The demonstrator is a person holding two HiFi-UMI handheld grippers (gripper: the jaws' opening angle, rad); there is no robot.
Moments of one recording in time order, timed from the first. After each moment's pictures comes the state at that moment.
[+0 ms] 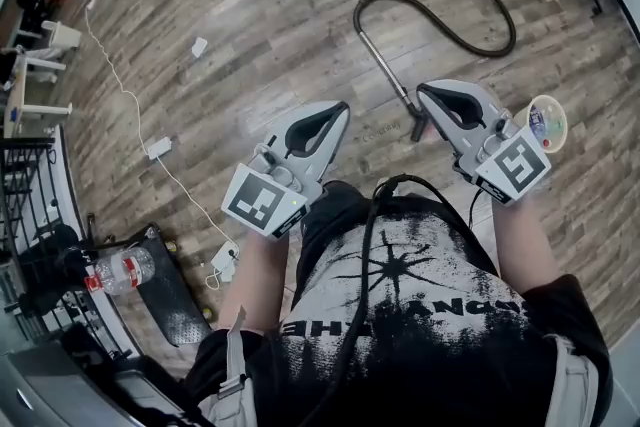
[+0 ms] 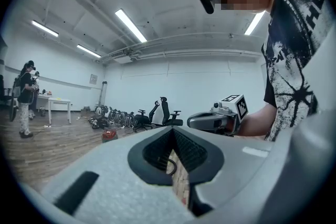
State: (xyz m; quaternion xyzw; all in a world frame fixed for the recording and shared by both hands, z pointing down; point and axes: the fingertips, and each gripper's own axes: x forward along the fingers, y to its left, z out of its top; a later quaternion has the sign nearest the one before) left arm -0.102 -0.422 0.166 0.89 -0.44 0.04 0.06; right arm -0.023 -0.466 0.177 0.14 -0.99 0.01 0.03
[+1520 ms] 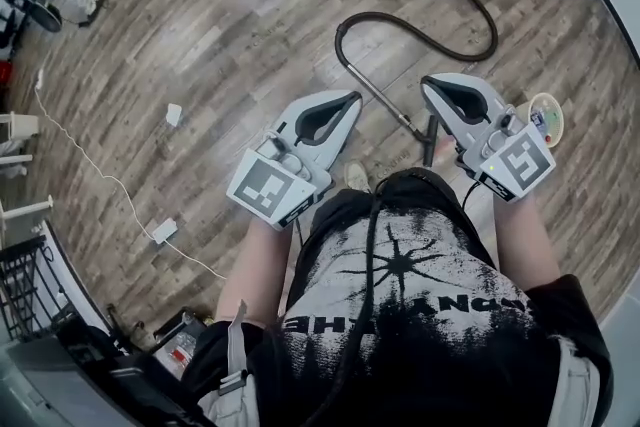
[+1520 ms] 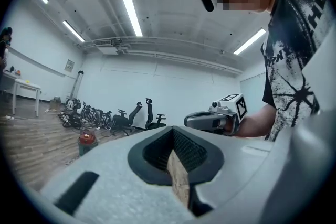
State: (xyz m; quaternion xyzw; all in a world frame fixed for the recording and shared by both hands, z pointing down) left arm -0.269 -0.669 0.183 0.95 -0.29 0.01 0.07; right arm -0.194 -0.687 0.183 0.28 -0.96 0.01 0.08
